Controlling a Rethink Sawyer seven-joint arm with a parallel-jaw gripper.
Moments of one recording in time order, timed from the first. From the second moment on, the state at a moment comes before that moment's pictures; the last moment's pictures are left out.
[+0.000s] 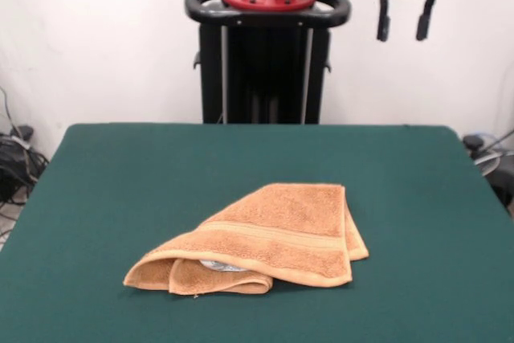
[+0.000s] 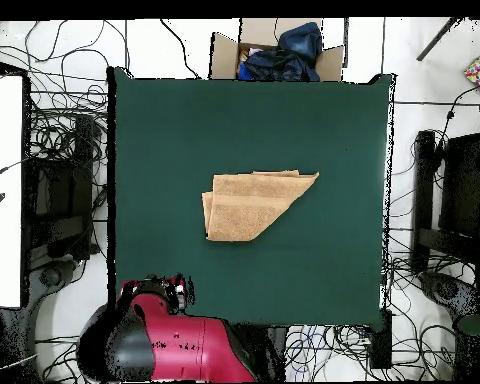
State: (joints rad) arm 0.05 -1.18 -0.03 2.26 0.09 0.38 1.58
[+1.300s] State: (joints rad) arm -0.10 -1.00 -0.03 1.98 0.09 0.43 1.58
